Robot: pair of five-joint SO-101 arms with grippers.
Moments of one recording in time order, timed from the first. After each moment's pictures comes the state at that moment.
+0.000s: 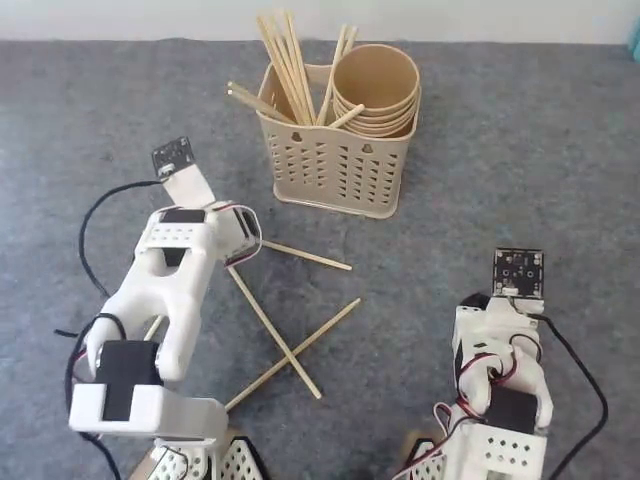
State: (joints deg) left arm -6.1 0.0 39.8 44.1 31.5; right arm 8.0 -103.1 94.6 61.3 6.6
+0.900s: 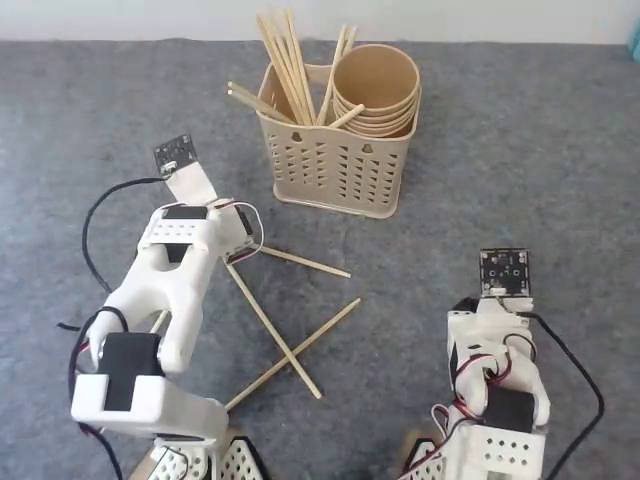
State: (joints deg) left arm -5.8 2.2 38.6 43.5 31.8; right arm 5.4 -103.2 94.6 63.2 8.9
